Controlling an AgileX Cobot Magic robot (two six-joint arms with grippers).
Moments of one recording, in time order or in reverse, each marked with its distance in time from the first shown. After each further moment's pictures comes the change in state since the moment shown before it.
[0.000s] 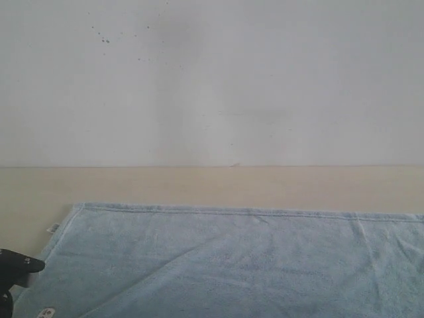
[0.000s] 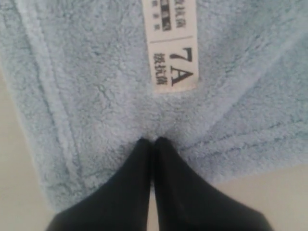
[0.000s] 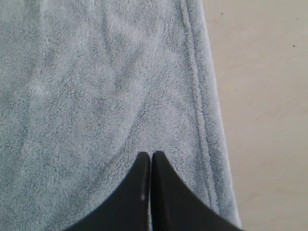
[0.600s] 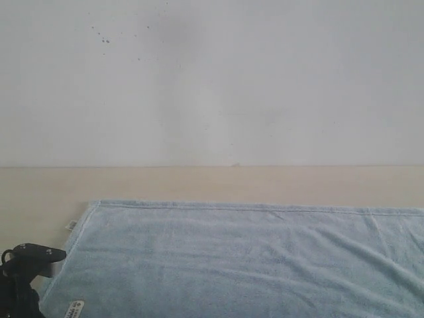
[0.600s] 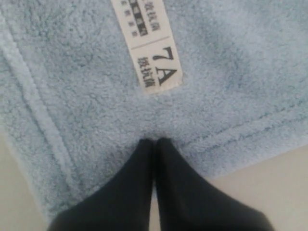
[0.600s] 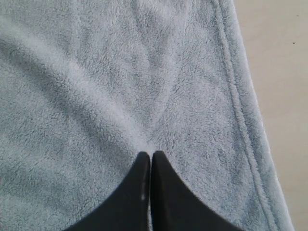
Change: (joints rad) left arm -0.006 0.020 -0.022 -0.261 -0.061 0.233; right arm 0.000 0.000 0.000 0.000 0.008 0.000
